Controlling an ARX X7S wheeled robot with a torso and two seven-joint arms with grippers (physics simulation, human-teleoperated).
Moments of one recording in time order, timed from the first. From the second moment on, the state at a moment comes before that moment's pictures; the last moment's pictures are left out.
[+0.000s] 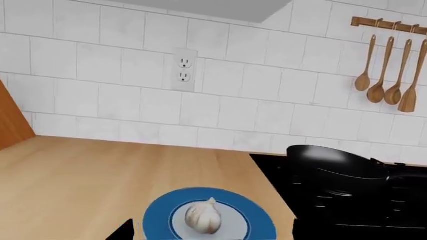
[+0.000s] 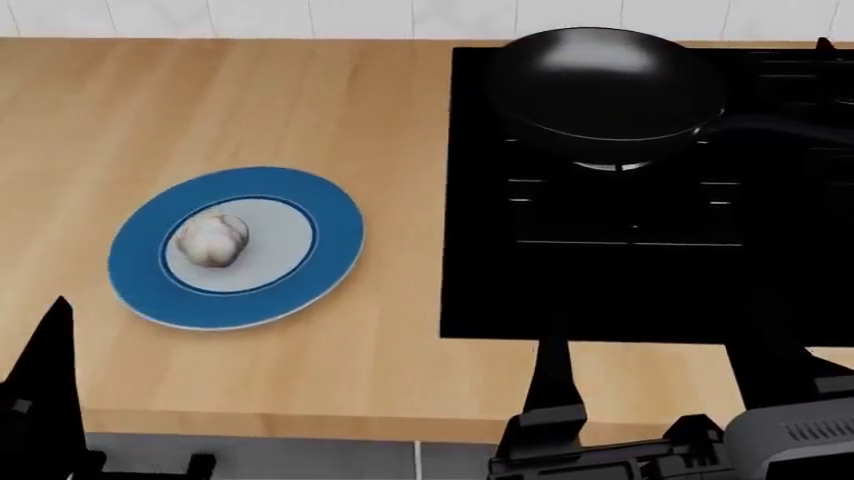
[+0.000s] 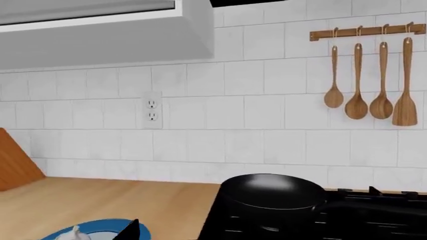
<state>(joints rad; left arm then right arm) -0.16 -0.40 -0.19 0.92 -0.84 -0.85 -0.39 0.15 0.40 0.12 -0.87 0.62 0.66 0.19</state>
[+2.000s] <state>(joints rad) -0.76 -0.70 0.09 0.40 -1.94 -1.30 -1.03 0.22 0.50 0.19 -0.94 0.80 0.70 0.26</state>
